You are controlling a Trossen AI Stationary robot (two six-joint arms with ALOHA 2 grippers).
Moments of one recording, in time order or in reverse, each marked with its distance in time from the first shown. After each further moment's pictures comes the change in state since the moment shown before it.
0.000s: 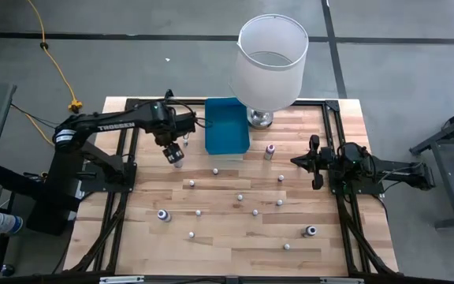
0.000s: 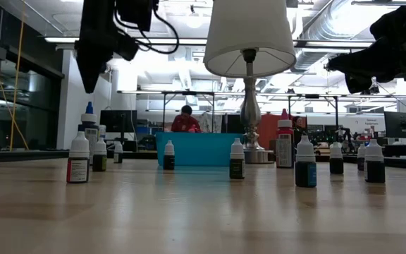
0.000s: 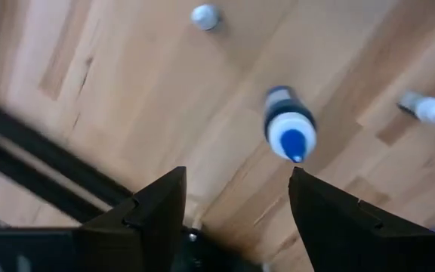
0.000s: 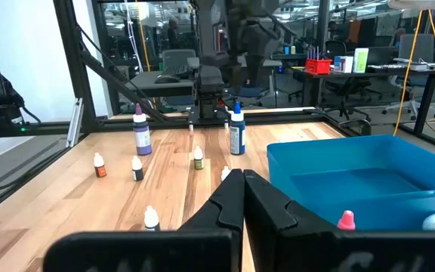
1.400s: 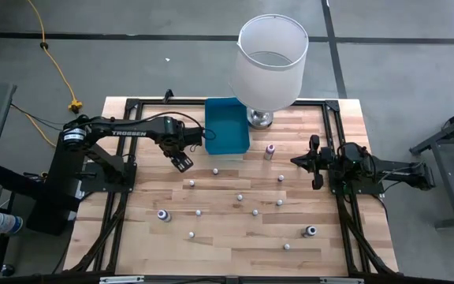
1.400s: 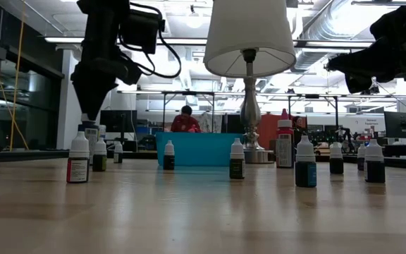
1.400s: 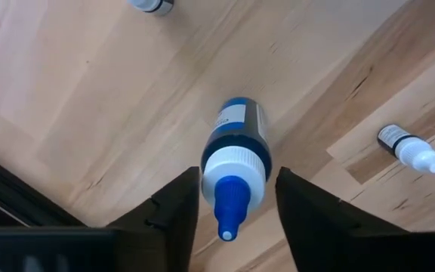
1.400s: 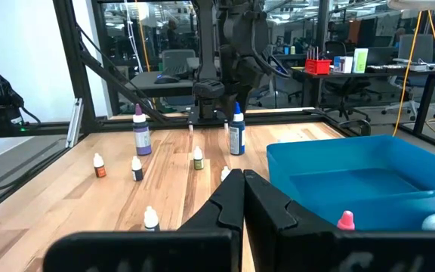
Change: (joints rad) left arm -0.058 0.073 -0.147 0.207 0.068 -0.181; right arm 0.000 0.000 0.000 0.005 0.000 0.000
